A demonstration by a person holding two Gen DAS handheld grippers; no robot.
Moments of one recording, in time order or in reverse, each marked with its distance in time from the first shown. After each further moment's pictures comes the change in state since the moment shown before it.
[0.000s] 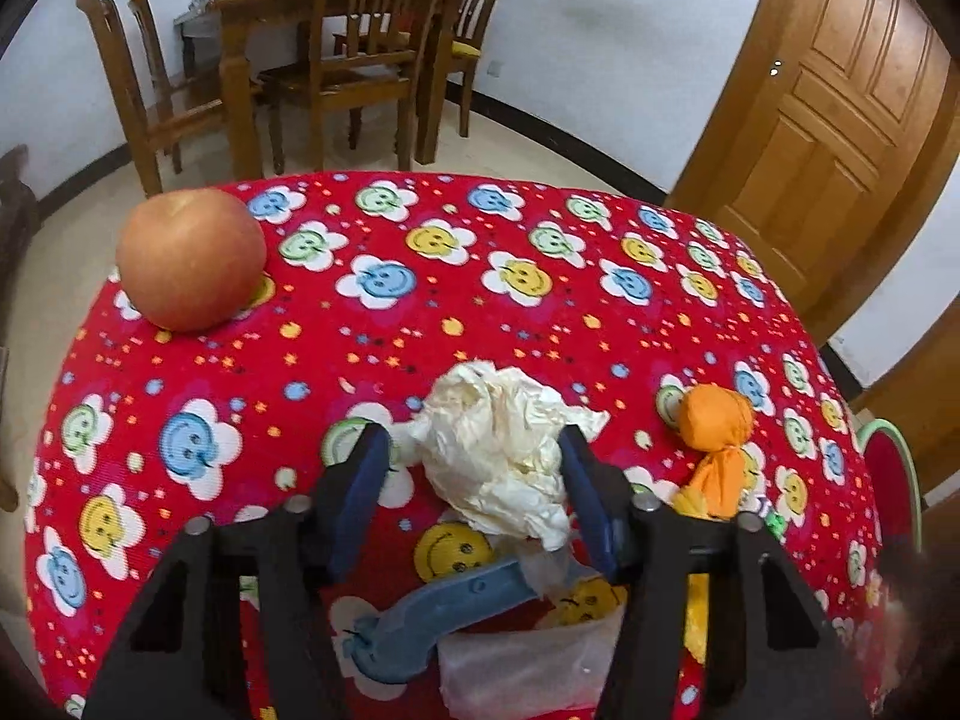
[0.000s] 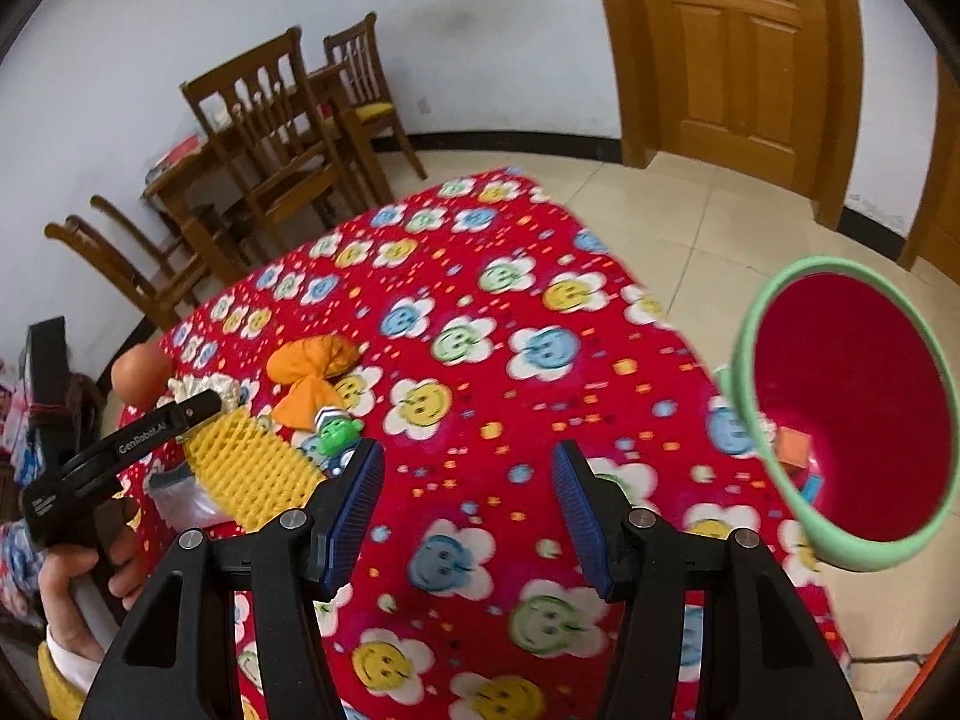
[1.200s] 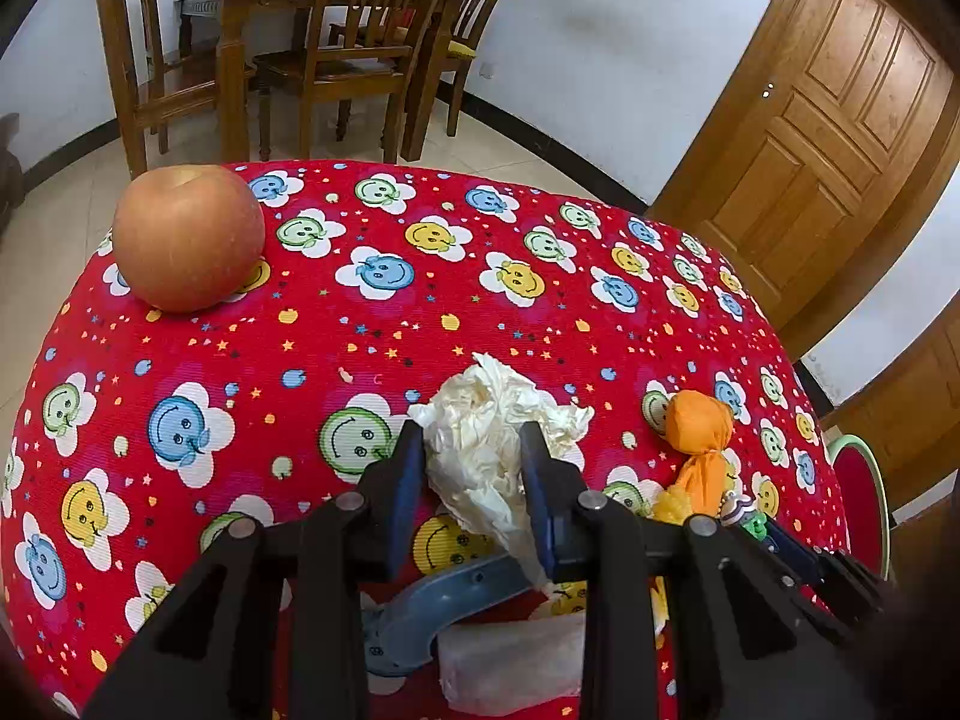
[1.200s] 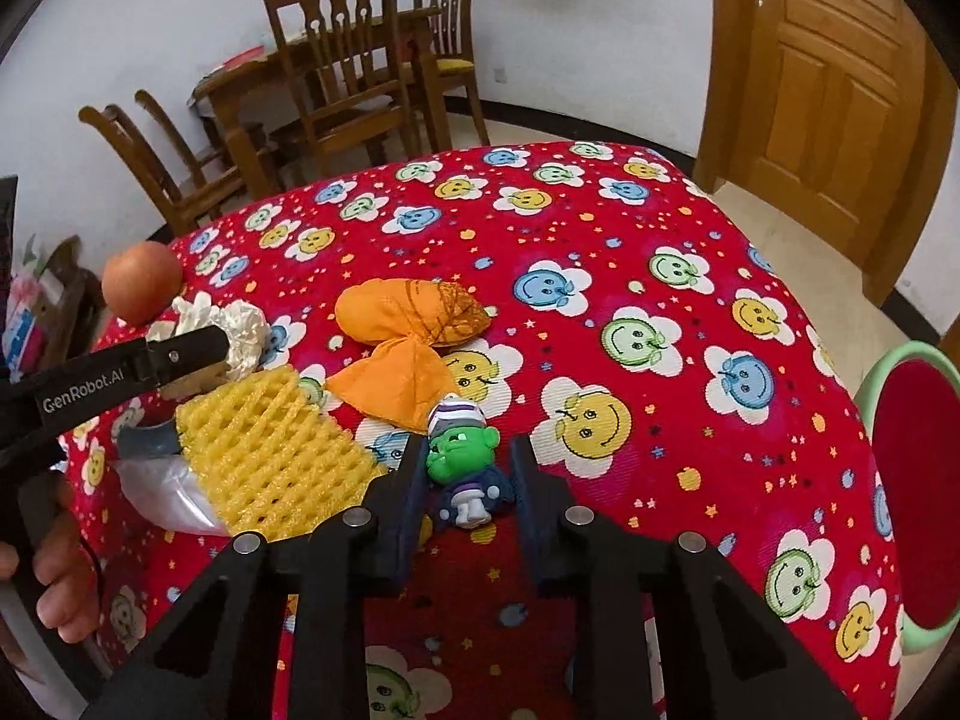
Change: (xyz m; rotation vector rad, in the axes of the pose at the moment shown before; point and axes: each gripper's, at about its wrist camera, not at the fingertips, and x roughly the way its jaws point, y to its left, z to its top) left arm -0.003 0.016 -0.001 -0.050 -0.004 -0.064; right arm 0.064 0.067 -0.005 -0.219 0.048 0.014
